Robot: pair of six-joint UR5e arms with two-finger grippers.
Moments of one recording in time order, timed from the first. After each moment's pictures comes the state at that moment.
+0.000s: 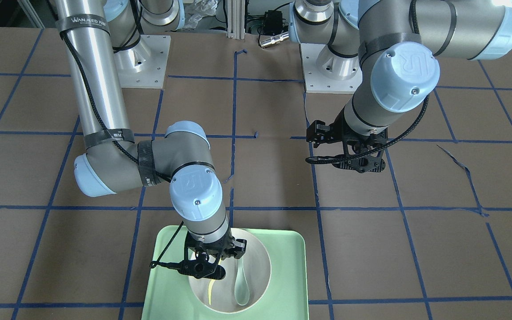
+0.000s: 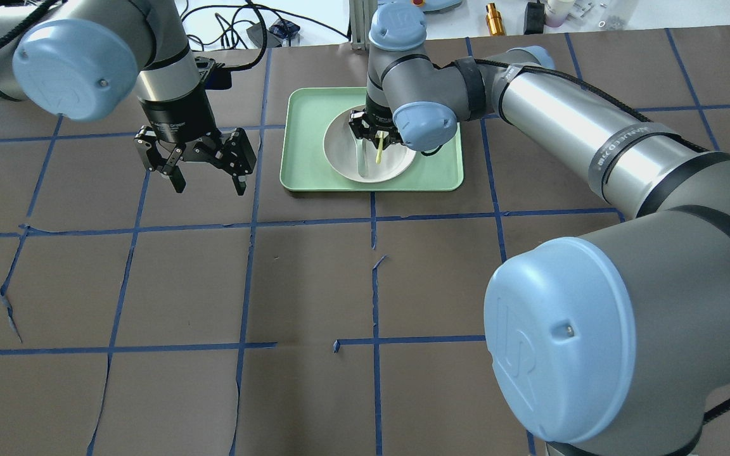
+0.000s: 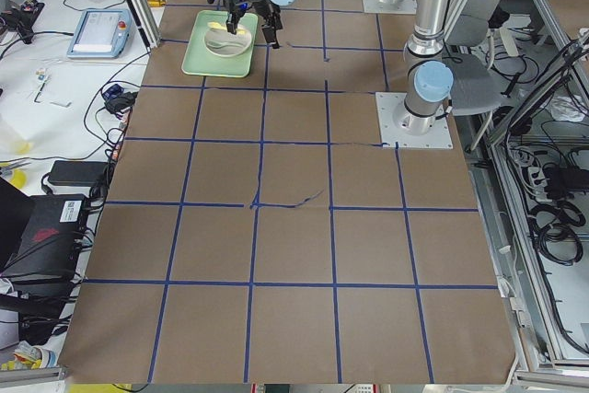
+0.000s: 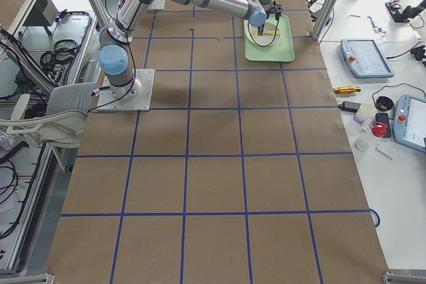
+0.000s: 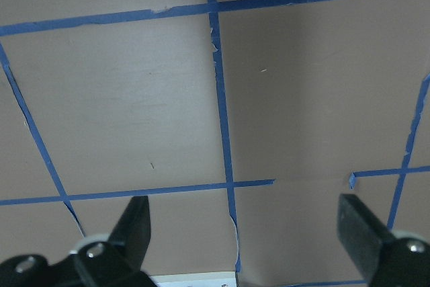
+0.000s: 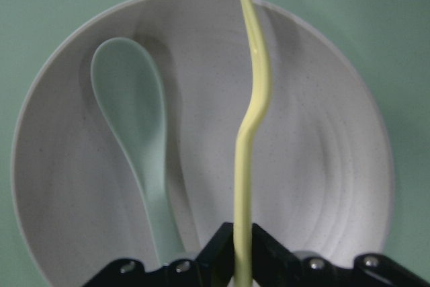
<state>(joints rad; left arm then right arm) -1.61 -1.78 -1.53 -1.67 1.59 0.05 1.84 -0.87 1.32 -2.15 -1.51 0.44</state>
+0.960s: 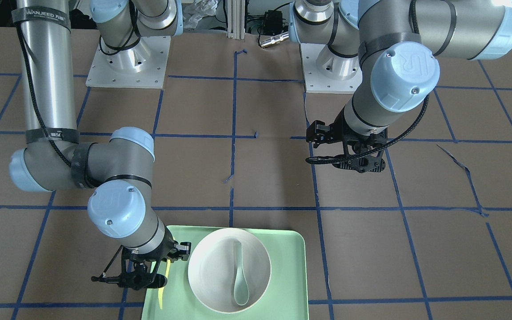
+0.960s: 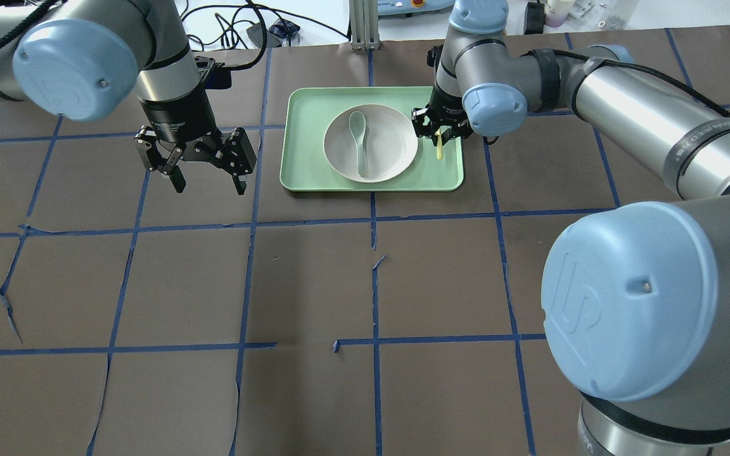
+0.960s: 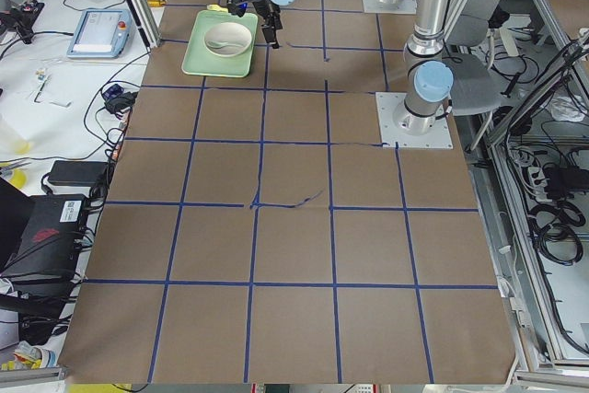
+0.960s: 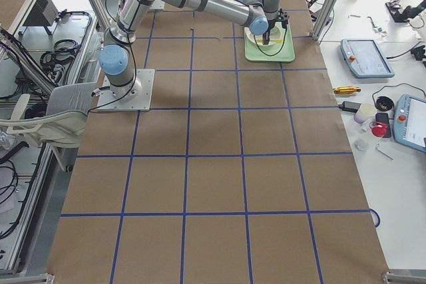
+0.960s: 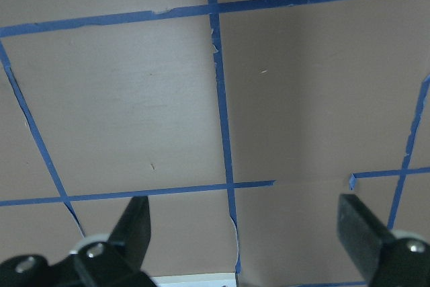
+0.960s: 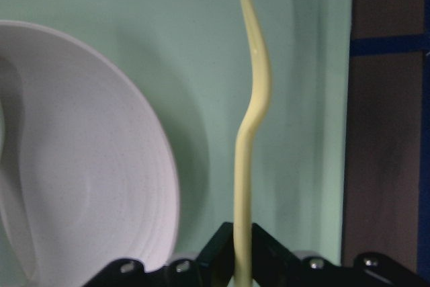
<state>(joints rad) -1.61 -1.78 -1.53 -1.67 1.59 0.04 1.67 -0.91 1.41 -2.12 -1.48 0.13</state>
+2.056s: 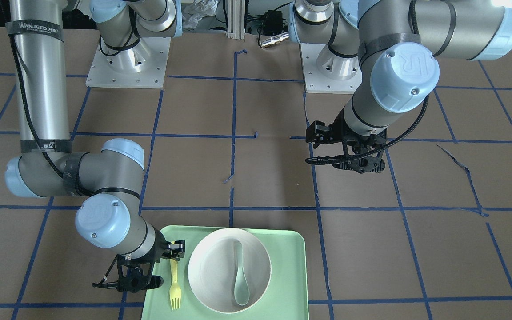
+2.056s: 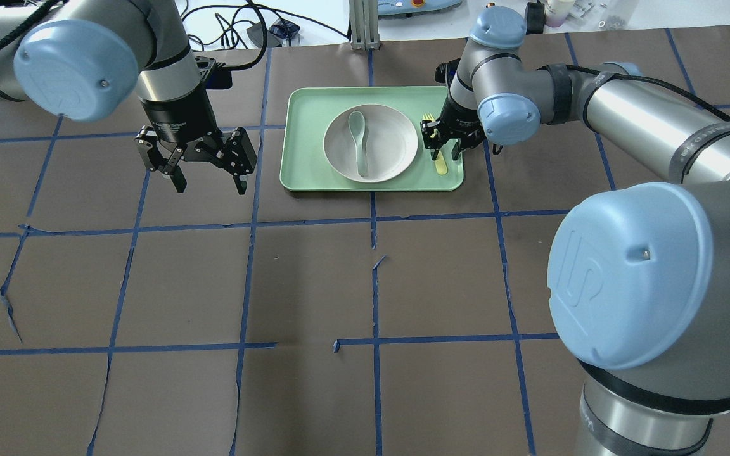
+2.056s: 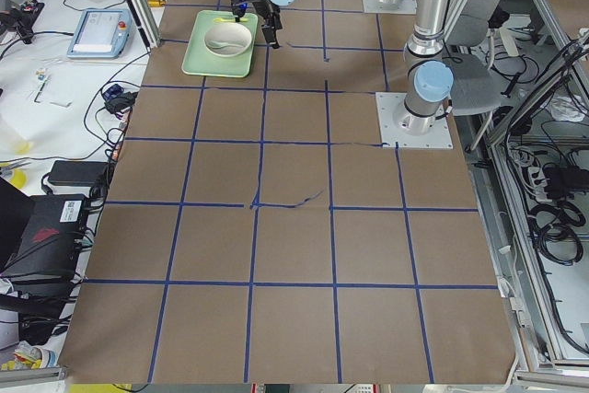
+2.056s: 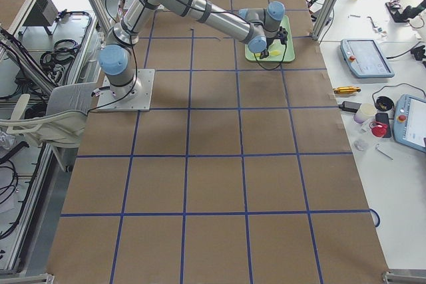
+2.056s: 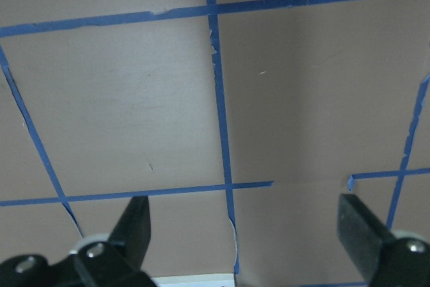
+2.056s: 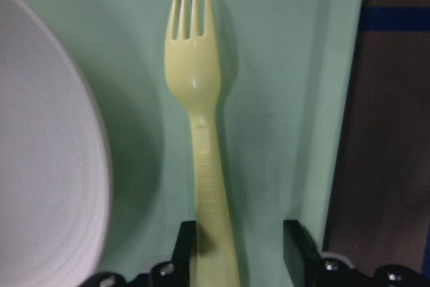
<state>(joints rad) -1.61 -1.78 -1.53 -1.67 1.58 0.04 1.64 -0.88 1.45 -2.13 -1.44 0.01</state>
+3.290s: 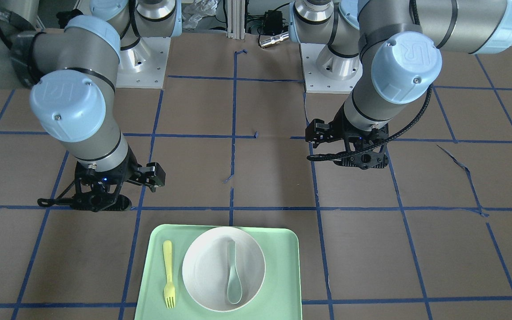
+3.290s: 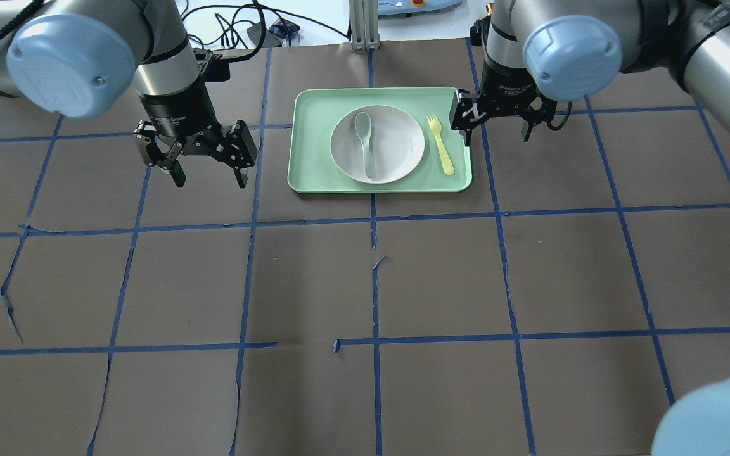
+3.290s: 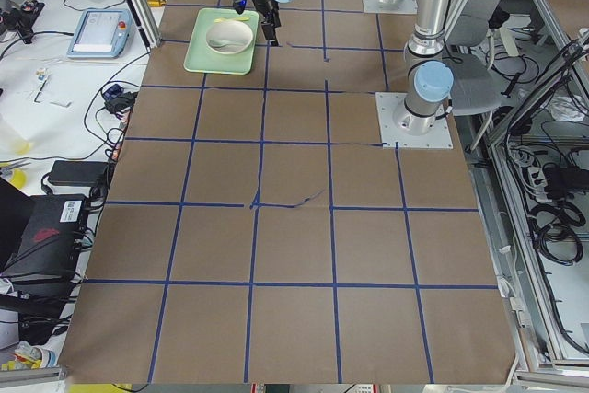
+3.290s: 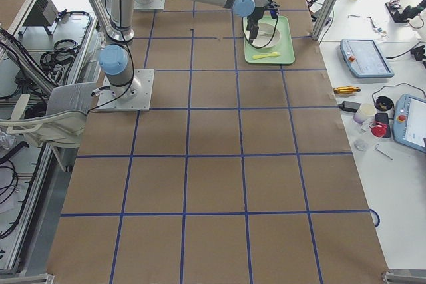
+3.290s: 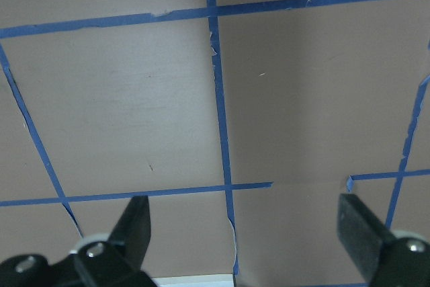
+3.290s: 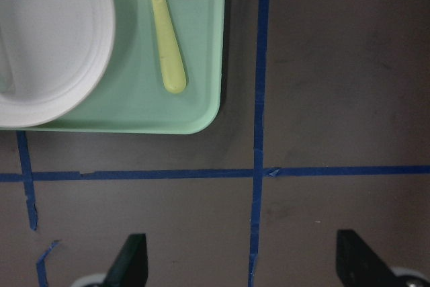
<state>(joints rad) -1.62 -1.77 -1.51 -1.66 1.58 -0.03 1.65 -1.26 1.48 -1.69 -1.62 0.07</state>
